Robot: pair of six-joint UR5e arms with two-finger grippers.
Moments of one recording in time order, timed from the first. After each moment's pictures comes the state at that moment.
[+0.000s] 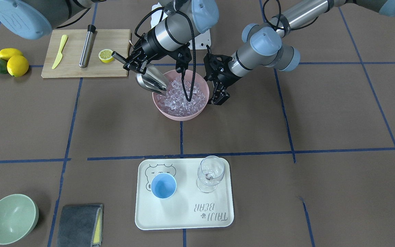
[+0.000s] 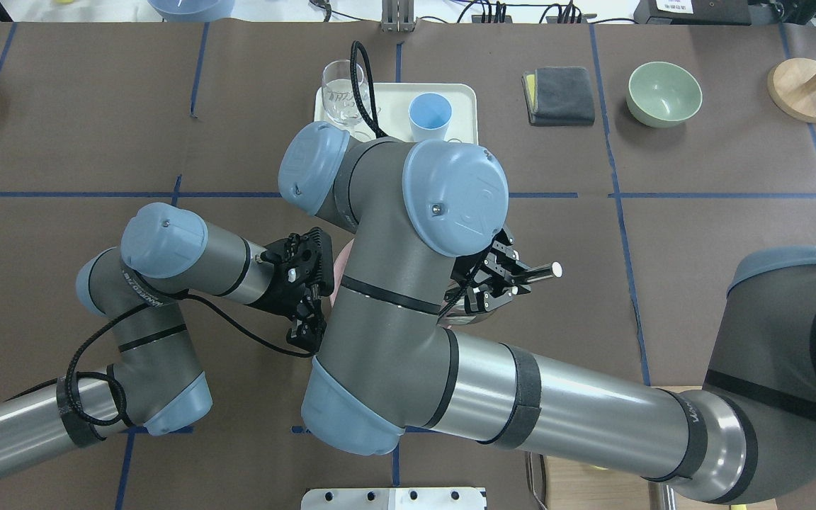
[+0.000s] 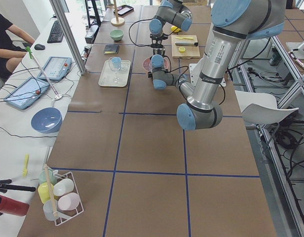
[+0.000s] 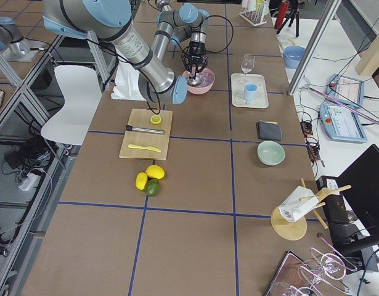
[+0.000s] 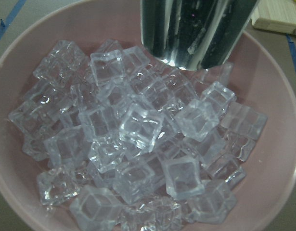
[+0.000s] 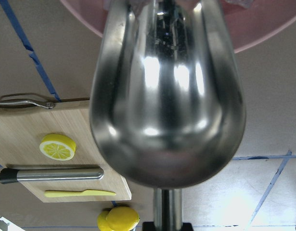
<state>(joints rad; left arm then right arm) -0.51 -2.04 -1.57 -2.40 -2.07 -0.02 0.46 -0.50 1.61 -2.73 1.66 -0.39</state>
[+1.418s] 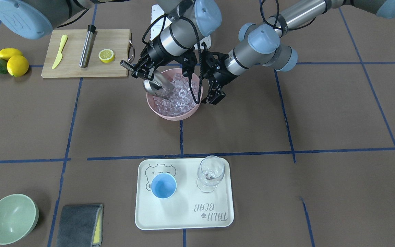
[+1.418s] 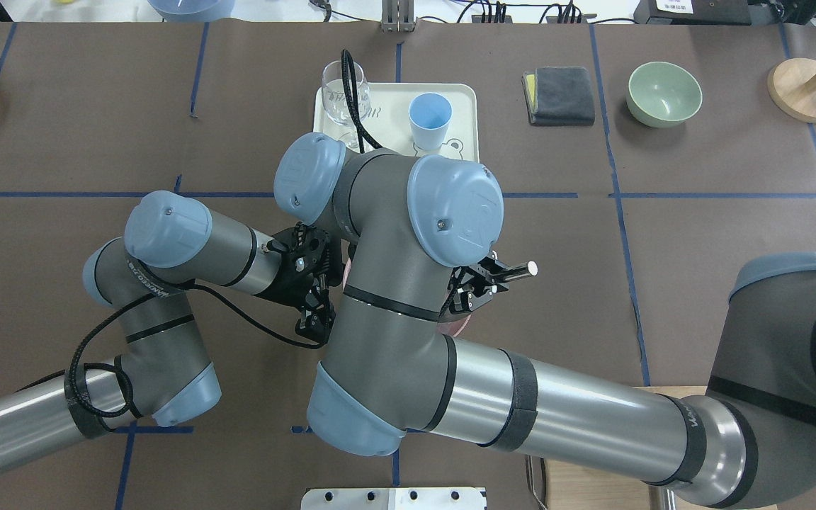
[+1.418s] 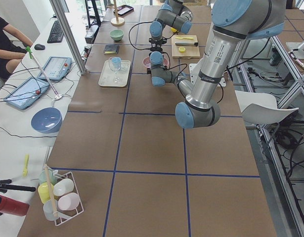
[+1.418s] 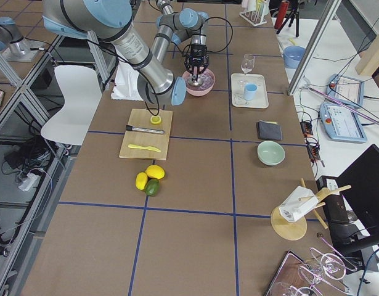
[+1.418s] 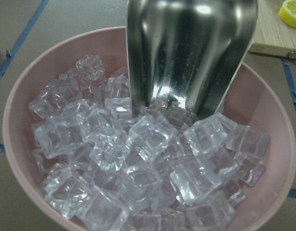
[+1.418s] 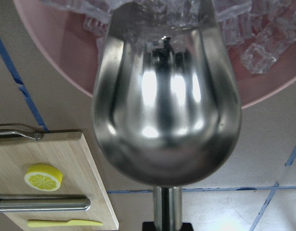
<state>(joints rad) -0.52 -2.07 -1.57 -2.41 -2.07 -0.02 0.45 -0.52 1.59 -2.59 1.65 -0.39</state>
